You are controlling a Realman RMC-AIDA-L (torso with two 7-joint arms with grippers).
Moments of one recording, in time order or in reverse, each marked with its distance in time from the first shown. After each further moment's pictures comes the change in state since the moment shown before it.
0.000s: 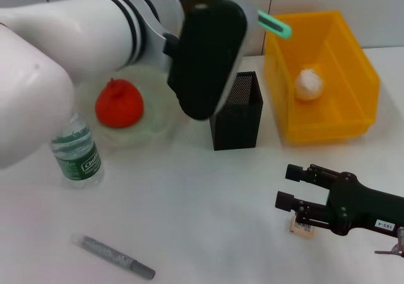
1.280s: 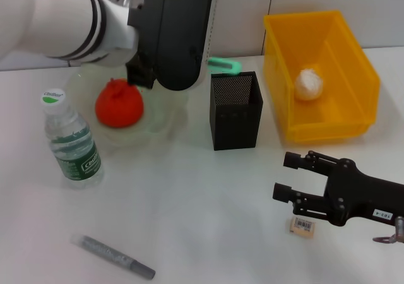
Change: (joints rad) left arm -0.097 0.001 -0.160 0.188 -0.010 0.701 -0.289; right arm 0.019 -0.001 0.000 0.041 0.000 0.004 -0.060
